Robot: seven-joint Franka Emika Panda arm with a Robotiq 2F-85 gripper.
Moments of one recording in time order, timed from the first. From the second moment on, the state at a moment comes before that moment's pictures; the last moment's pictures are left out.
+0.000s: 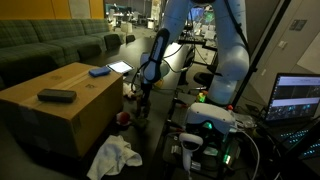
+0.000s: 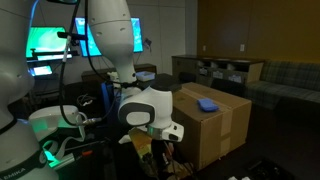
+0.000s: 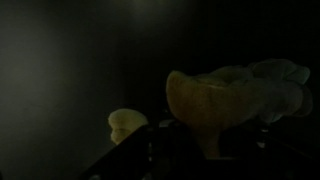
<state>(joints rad) -0.14 0.45 0.04 -2.57 0.07 2.96 -0.29</state>
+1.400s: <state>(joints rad) 0.55 0.40 -0.29 -2.62 -0.18 3.19 0.02</state>
